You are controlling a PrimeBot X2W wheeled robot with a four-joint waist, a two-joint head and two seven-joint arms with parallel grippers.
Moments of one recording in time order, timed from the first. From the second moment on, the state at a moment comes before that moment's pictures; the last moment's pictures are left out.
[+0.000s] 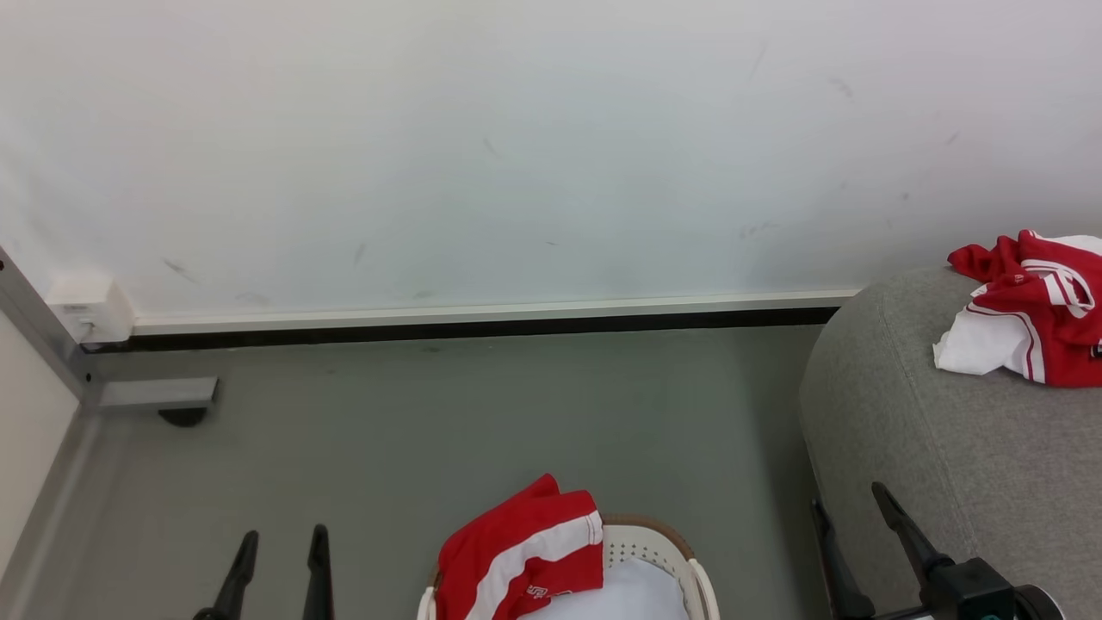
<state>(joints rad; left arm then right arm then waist) 0.11 0.11 -0.04 0.09 -0.21 0.01 -0.26 -0.07 -0.05 0.13 0.33 0.12 0.13 -0.26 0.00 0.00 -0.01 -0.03</state>
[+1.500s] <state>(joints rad) -0.59 0.24 -0.33 0.76 -0.01 -0.10 0.04 -0.34 -0.05 0.18 0.12 0.30 0.13 -0.26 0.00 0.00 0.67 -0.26</state>
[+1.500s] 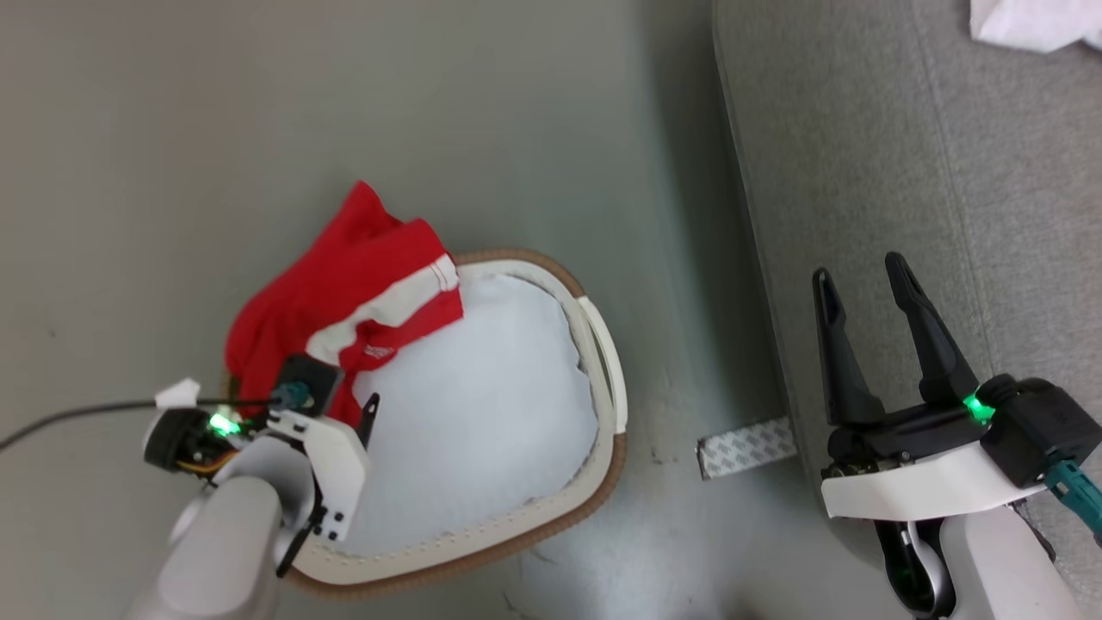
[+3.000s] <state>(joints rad) -0.71 0.39 -0.40 0.76 0.04 -0.04 0.11 -0.39 -0.05 0.22 0.05 0.47 0.13 -0.26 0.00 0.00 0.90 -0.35</state>
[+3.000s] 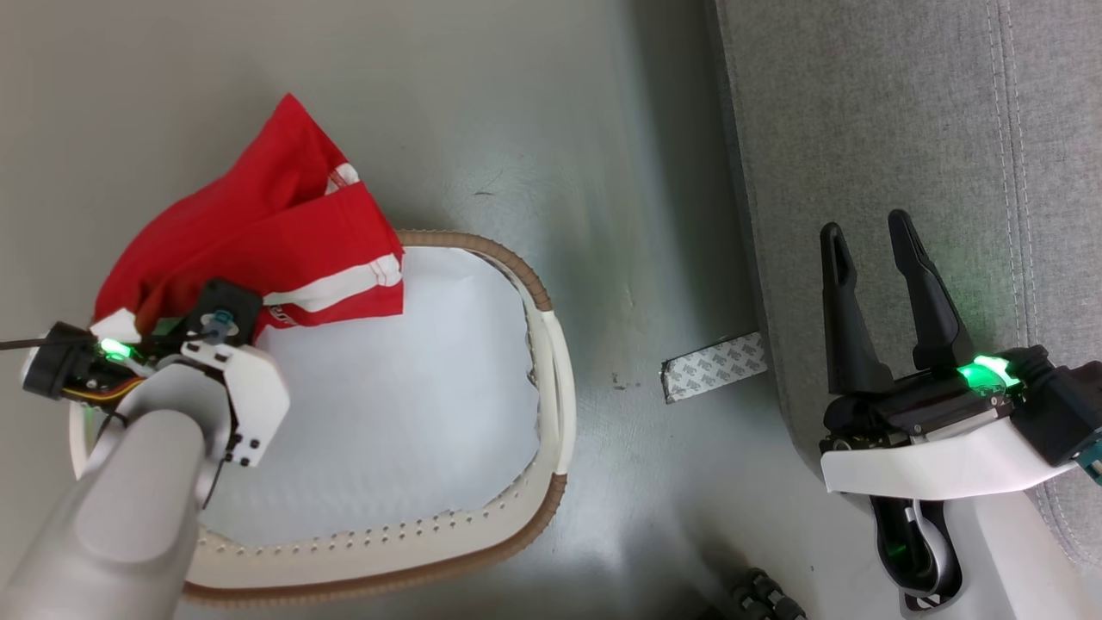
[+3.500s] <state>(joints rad) -0.72 0.39 -0.42 0.72 0.03 -0.03 0.11 -0.39 -0.05 0.21 0.05 0.47 0.13 -0.26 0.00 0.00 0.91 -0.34</state>
